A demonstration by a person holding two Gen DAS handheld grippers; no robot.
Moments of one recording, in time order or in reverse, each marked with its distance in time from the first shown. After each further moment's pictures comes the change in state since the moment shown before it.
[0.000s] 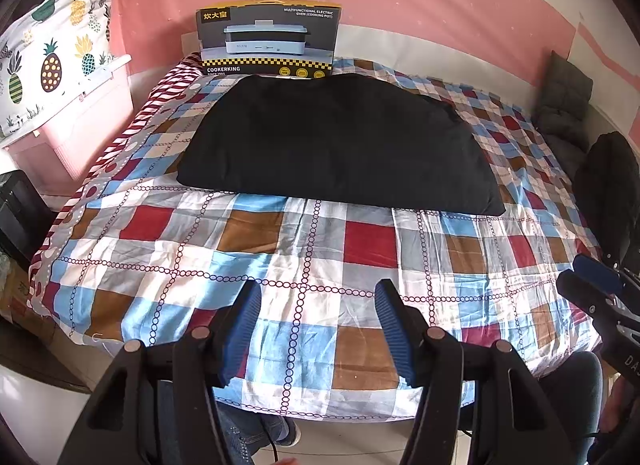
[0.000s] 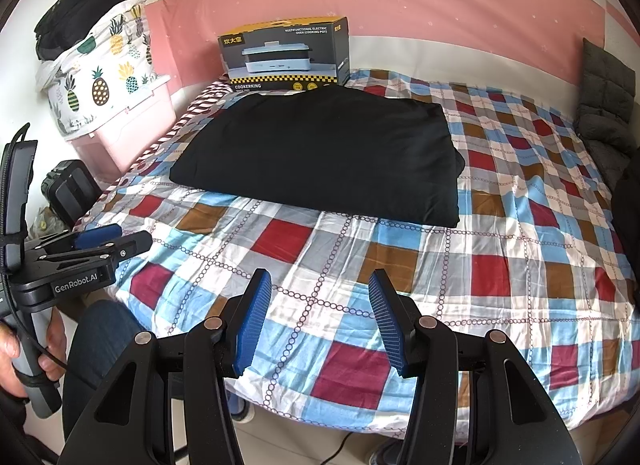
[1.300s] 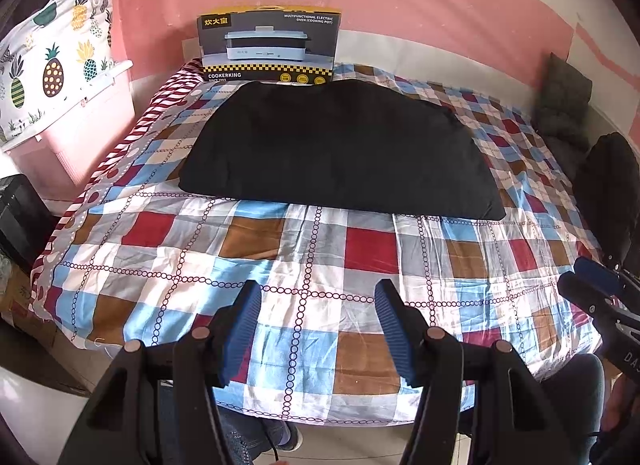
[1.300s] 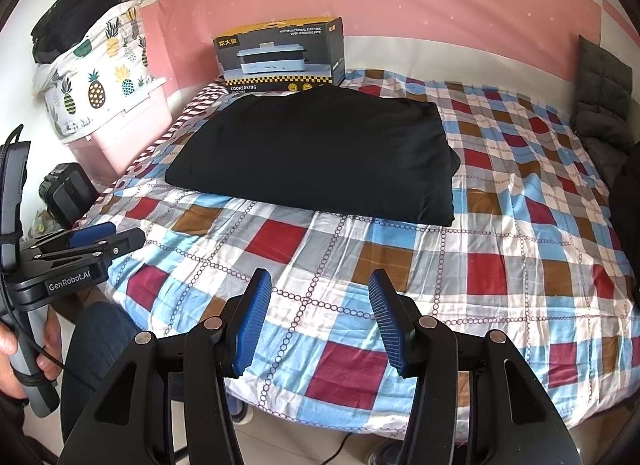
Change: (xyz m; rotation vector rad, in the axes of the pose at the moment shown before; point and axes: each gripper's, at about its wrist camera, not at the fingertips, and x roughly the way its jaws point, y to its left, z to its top) left arm -0.003 0.002 0.002 0.002 -0.020 0.008; right arm 0.004 -0.005 0.000 0.011 -0.005 -0.012
